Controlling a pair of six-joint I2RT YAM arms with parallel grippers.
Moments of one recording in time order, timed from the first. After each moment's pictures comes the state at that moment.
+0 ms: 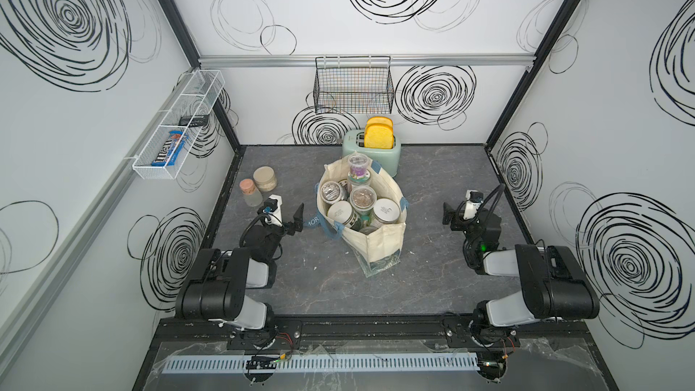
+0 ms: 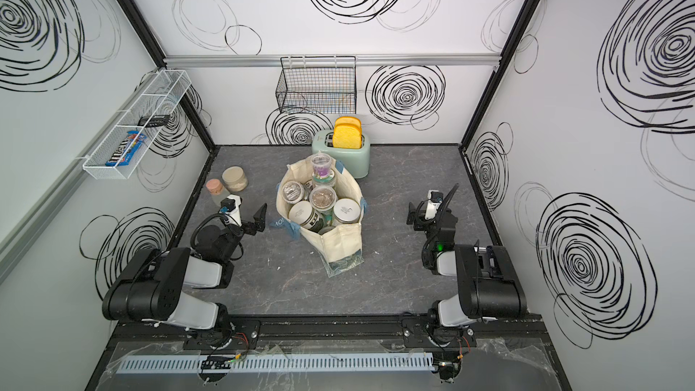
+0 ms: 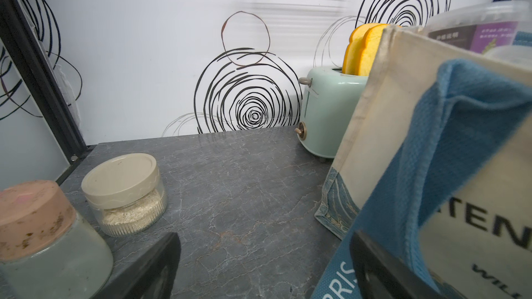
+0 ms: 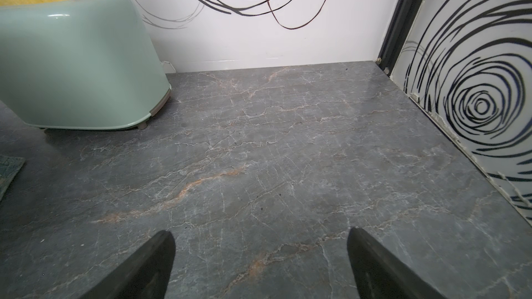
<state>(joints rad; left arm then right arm) 0.08 1.51 0.15 1.34 0.31 -0.03 -0.03 1.47 0.26 0.95 -0.07 0.05</state>
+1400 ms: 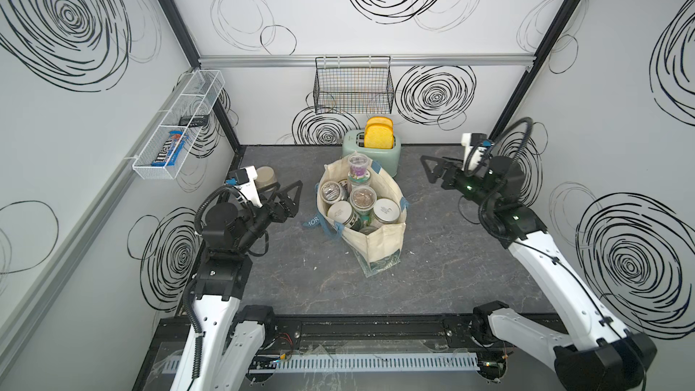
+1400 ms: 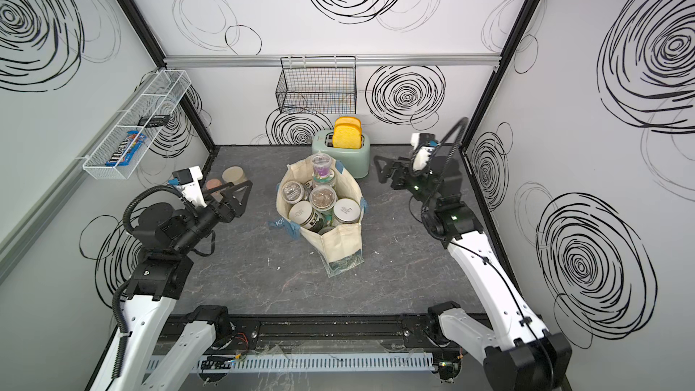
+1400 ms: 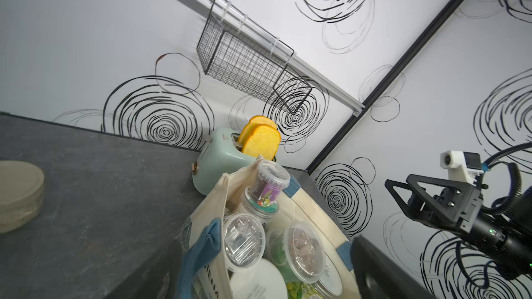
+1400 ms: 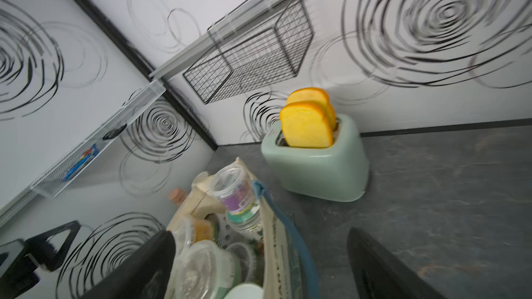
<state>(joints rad) 0.05 0.68 0.78 -0.19 0.50 -0.60 0.39 1.11 1.10 -0.18 -0.26 0.46</state>
